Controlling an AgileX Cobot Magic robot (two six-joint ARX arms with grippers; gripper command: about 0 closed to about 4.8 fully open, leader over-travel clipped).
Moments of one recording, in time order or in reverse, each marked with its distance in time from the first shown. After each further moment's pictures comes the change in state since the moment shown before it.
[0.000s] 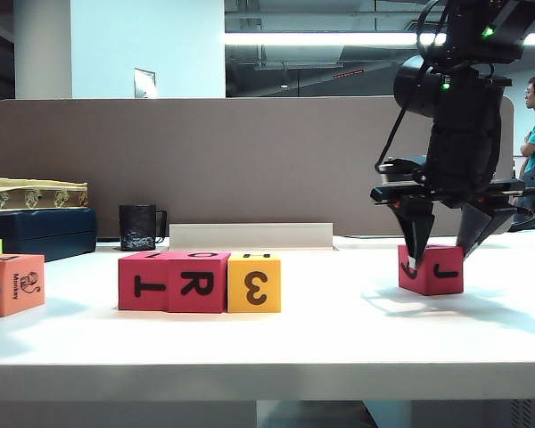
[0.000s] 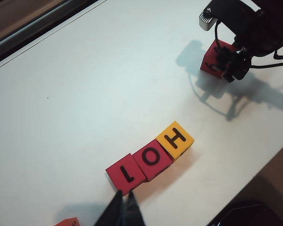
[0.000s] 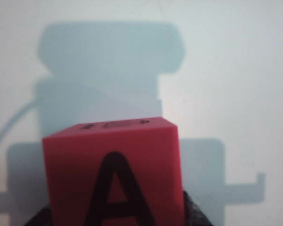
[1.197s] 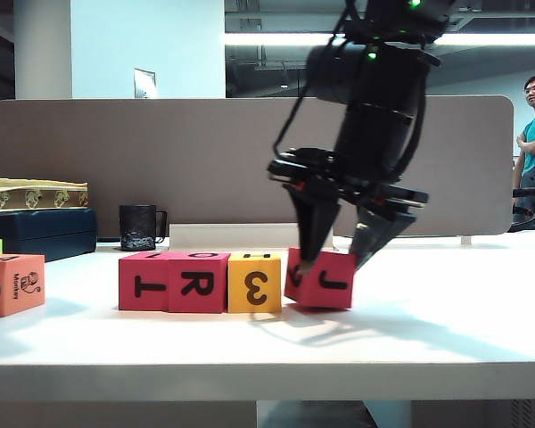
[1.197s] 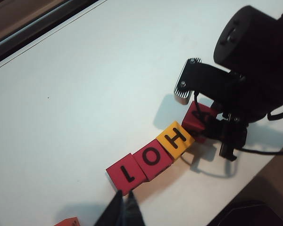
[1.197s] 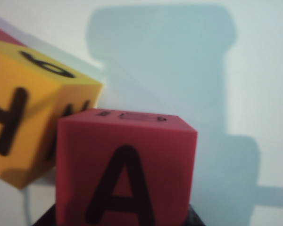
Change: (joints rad) left arm 0.000 0.000 0.000 0.000 0.000 0.000; right arm 0.274 -0.011 0.002 -0.063 -0.200 0.066
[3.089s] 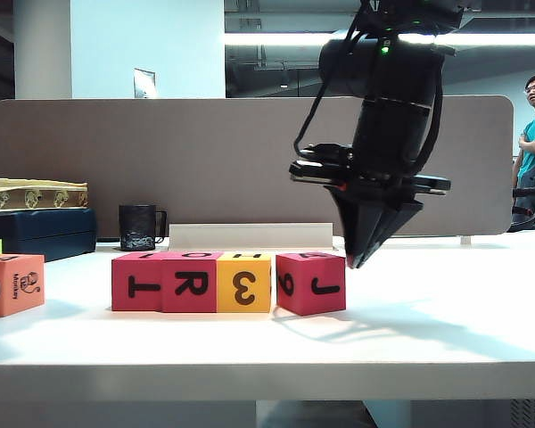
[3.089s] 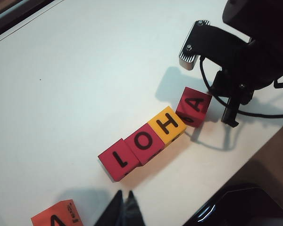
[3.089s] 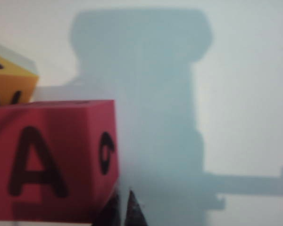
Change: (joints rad) left arm -0.001 0.000 0.000 -0.066 0.000 0.000; right arm -0.035 -0.030 -0.010 -0.027 0.067 -0.019
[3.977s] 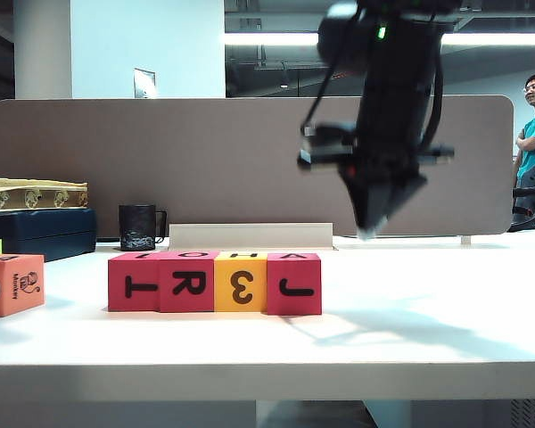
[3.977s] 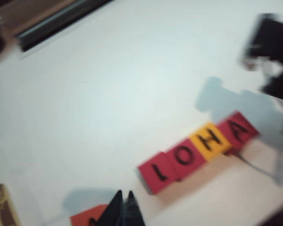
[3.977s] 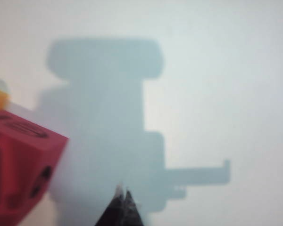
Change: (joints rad) left arm 0.078 0.000 -0.035 0.095 -0.090 -0.008; right arm 0.018 -0.062 0.000 0.036 0.169 -0.046
